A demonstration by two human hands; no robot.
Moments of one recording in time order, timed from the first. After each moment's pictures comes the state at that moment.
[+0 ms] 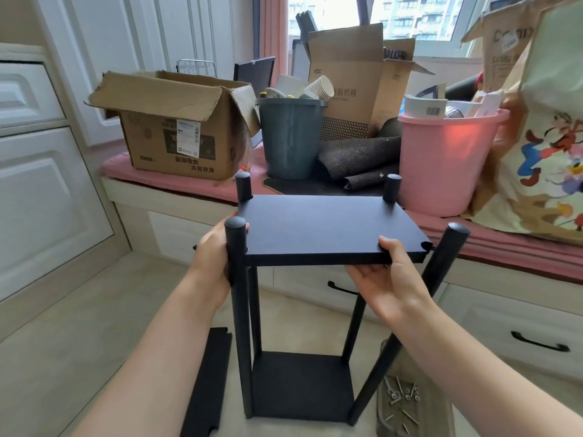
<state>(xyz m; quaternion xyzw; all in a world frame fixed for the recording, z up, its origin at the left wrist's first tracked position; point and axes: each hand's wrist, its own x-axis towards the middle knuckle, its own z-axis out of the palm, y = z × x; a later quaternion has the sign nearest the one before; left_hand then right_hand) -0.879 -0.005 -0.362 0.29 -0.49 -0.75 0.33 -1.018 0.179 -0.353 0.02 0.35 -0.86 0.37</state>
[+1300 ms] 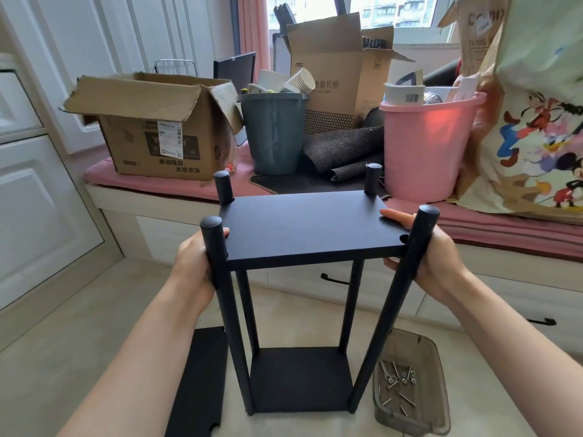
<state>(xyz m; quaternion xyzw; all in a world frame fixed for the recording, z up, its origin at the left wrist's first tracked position) -0.881 -0.023 -0.386 0.28 -0.48 -0.76 0.34 -1.093 0.229 -0.364 -0.18 0.59 -0.74 0.26</state>
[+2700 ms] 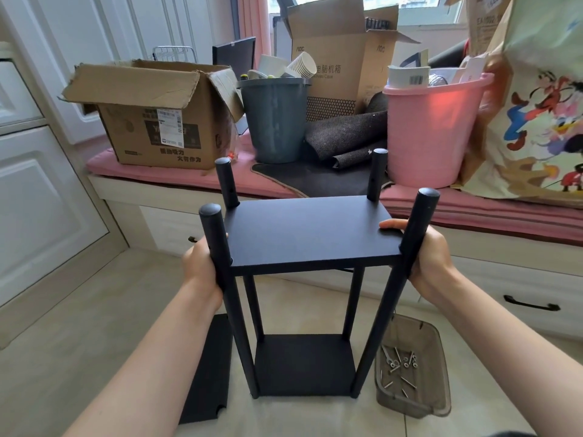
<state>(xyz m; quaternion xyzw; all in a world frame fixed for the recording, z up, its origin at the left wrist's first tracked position) -0.880 0.004 -0.399 0.37 -0.45 -0.71 0.39 -1.090 0.224 -0.396 -0.15 0.63 -0.73 0.20</state>
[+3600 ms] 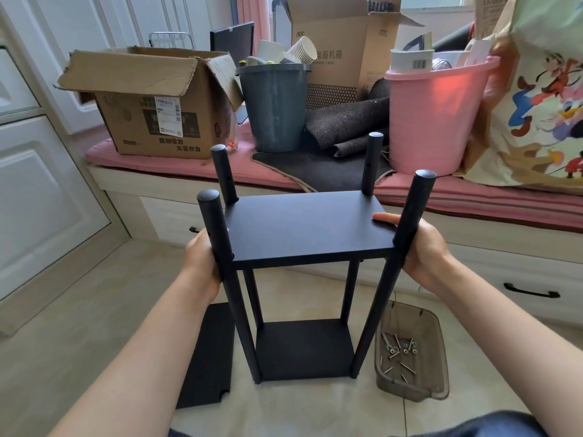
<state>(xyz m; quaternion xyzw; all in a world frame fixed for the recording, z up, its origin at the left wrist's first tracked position) -0.875 -0.001 -0.406 0.39 -0.49 -0.71 0.33 -1.099 0.224 -0.411 -0.13 0.62 -0.72 0.28</state>
